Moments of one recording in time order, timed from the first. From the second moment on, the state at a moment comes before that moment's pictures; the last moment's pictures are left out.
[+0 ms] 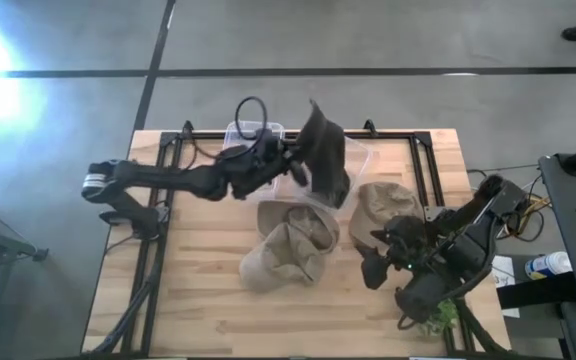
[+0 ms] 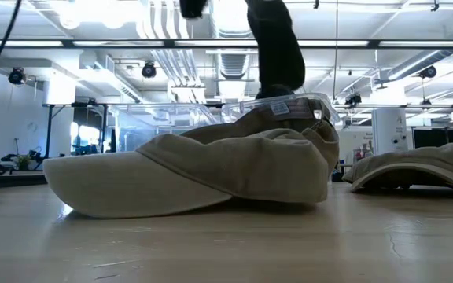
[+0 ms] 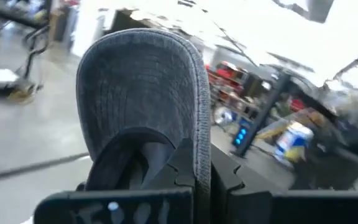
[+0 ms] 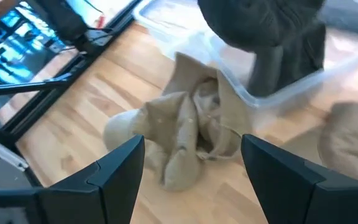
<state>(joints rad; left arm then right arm) 0.05 1.53 1.31 0.41 -0.56 -0.38 0.76 1.61 1.84 -1.57 0.85 1.72</state>
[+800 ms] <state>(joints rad) 0.16 1.83 1.47 0.64 -0.55 -0.48 0.81 1.55 1.70 -1.57 0.78 1.85</state>
